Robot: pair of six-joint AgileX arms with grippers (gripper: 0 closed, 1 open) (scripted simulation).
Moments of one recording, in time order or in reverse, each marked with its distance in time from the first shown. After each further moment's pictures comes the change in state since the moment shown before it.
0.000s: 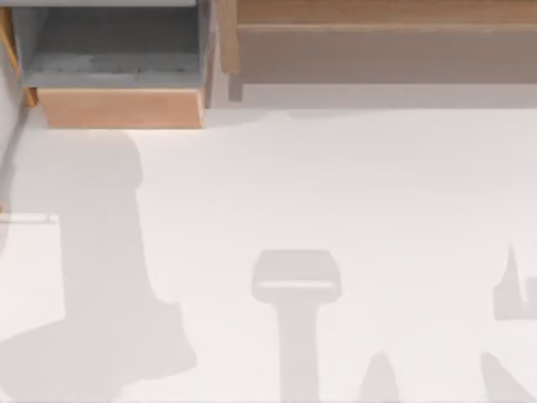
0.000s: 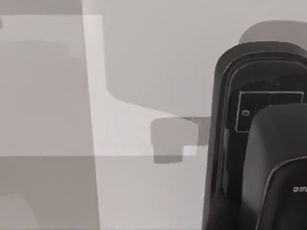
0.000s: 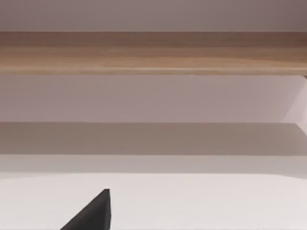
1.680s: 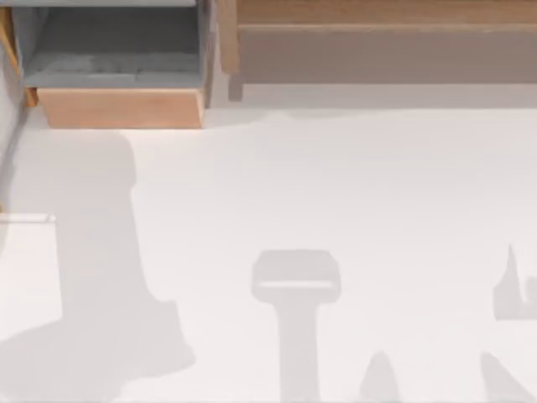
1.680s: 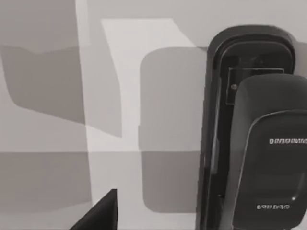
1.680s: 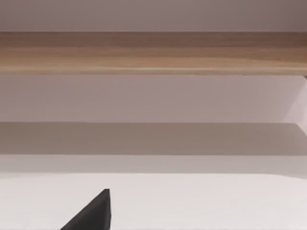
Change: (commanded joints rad) left arm 0.003 0.000 -0.010 -0.005 0.008 -0.002; right arm 0.000 0.000 0.000 0.000 0.000 0.000
